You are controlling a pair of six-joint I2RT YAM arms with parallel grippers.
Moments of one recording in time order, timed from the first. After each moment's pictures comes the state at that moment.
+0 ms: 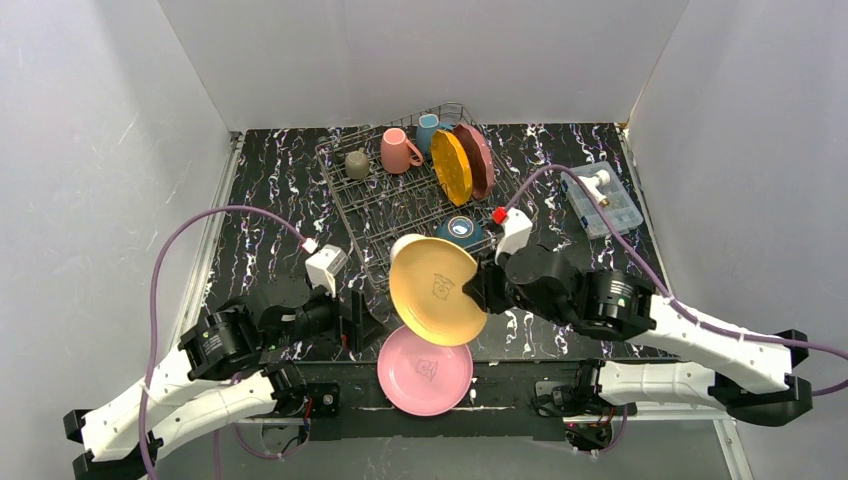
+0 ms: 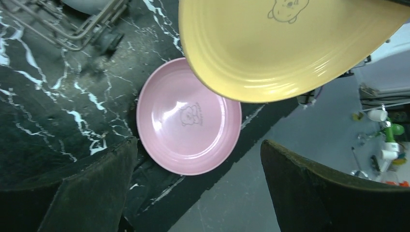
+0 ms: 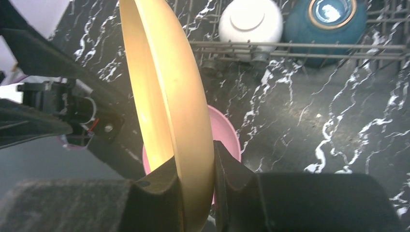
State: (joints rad) left arm -1.01 0.56 0.85 -0.86 -0.02 -0.64; right arm 1.28 0.92 1.14 -0.78 0.36 0.63
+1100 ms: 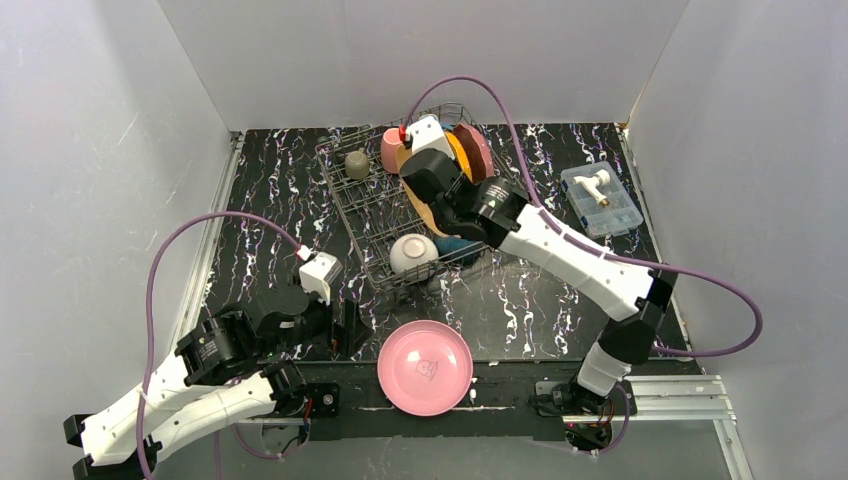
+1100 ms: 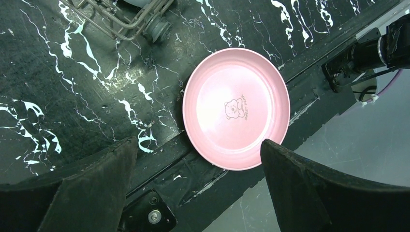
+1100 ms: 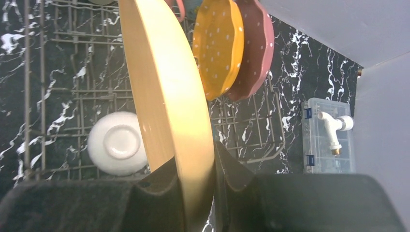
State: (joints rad) left arm -1.01 0.50 0.83 -0.97 -0.16 -0.52; right arm 1.08 1.65 1.85 -0.87 0.77 0.16
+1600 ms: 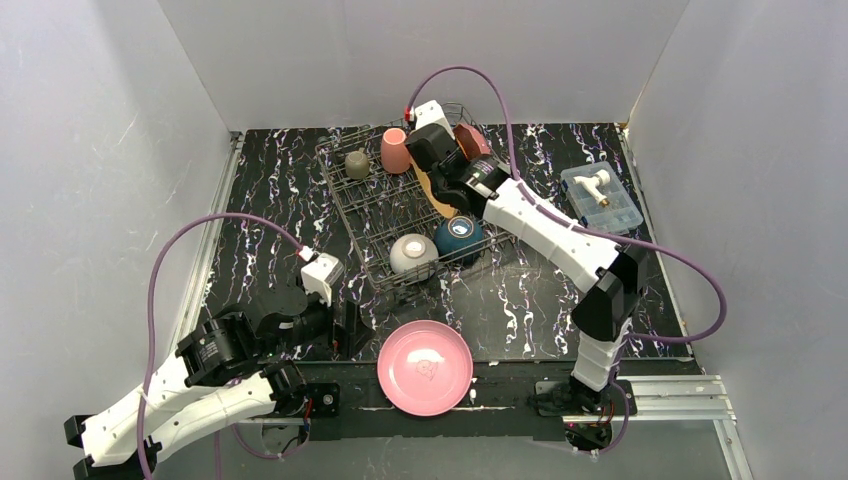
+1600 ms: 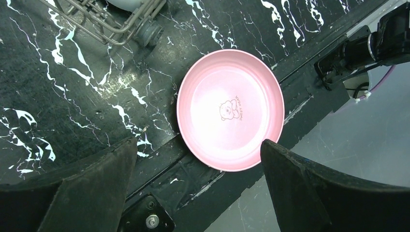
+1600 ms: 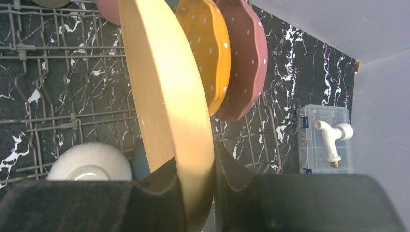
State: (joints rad) left arm -1.01 0.49 0.82 -0.94 -0.13 -0.50; right arm 0.89 1.81 1.90 -0.76 0.69 0.07
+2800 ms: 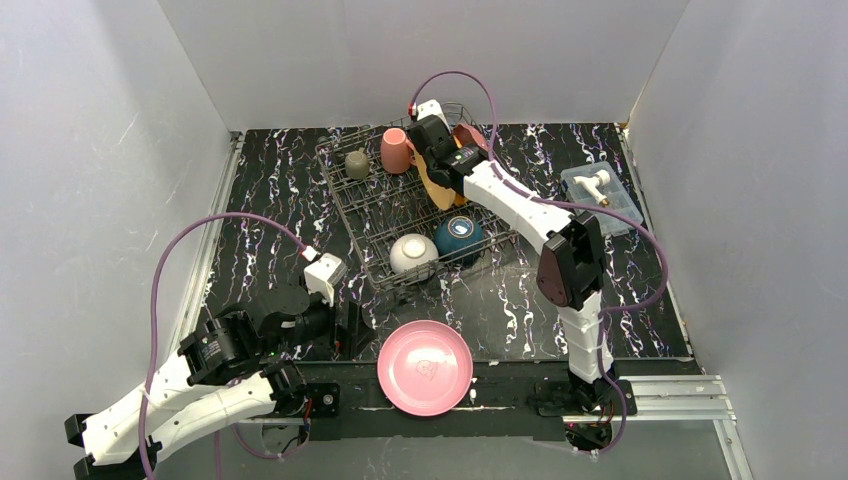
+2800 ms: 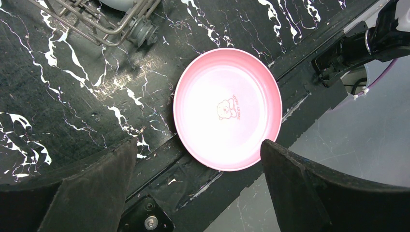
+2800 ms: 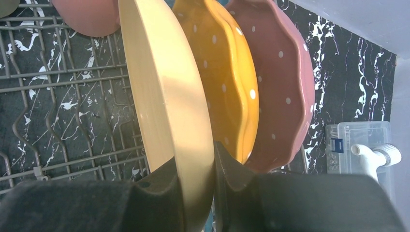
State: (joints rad) left arm -1.01 0.50 0.81 -0.93 -0.11 -0.49; right arm 0.74 2.09 2.00 -0.62 0.58 0.05
